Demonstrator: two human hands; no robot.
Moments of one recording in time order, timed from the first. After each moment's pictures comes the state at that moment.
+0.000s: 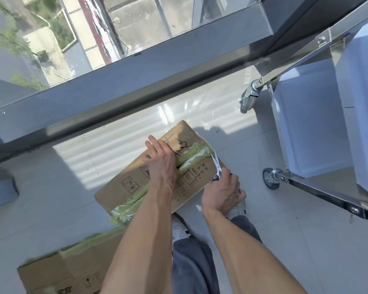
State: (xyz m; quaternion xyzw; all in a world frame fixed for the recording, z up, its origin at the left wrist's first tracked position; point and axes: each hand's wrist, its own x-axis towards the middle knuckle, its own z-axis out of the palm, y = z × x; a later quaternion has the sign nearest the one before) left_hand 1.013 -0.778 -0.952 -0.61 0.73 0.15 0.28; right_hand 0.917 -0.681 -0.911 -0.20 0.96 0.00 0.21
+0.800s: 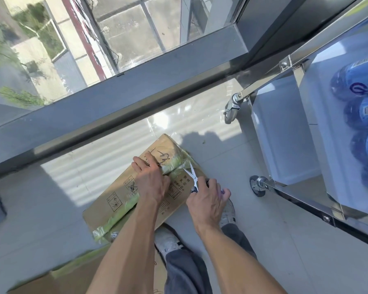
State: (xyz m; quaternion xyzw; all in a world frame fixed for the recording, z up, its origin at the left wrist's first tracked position) left_hand 0.994 -0.790 -0.924 -0.65 0.67 0.27 0.23; right_hand 0.892 -0.692 -0.891 -0.35 0.90 0.05 0.25
